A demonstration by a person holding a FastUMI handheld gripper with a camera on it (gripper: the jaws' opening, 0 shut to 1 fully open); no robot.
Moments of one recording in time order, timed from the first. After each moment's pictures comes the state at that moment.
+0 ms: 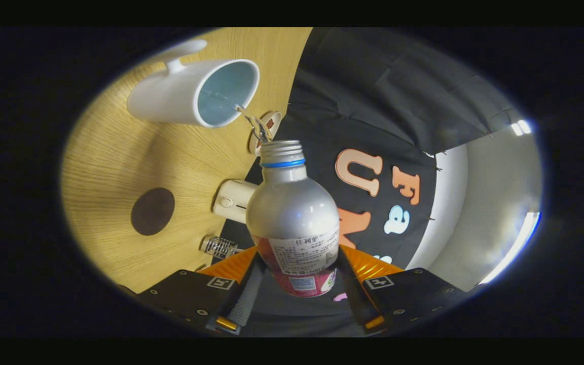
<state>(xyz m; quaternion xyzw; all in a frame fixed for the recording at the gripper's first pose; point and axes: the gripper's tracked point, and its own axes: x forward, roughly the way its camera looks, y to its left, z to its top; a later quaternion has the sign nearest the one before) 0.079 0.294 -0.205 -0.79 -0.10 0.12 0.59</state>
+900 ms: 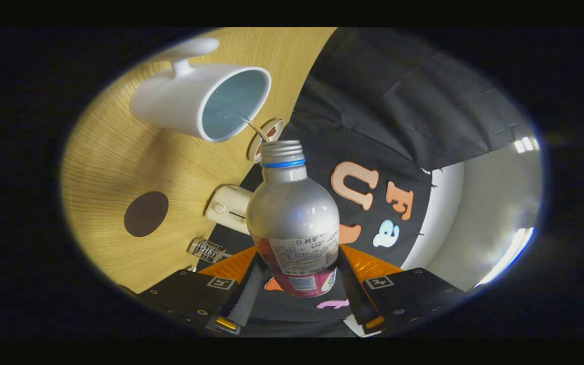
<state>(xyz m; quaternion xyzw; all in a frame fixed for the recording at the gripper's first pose) 0.075 0.317 -0.209 -0.81 -0.13 0.14 0.56</state>
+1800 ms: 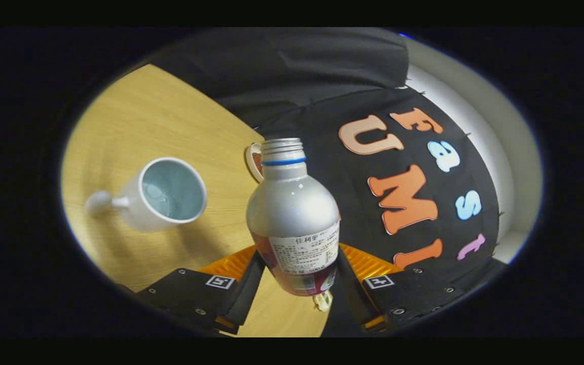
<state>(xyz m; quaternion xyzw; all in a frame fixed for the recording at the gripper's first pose) 0.071 0.305 -0.239 -0.49 0.08 0.23 0.84</state>
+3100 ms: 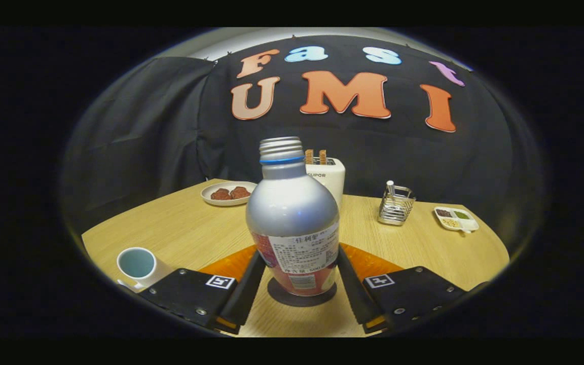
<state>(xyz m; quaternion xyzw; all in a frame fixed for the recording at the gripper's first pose) 0.111 0.264 -0.333 0.00 0.28 0.19 0.94</state>
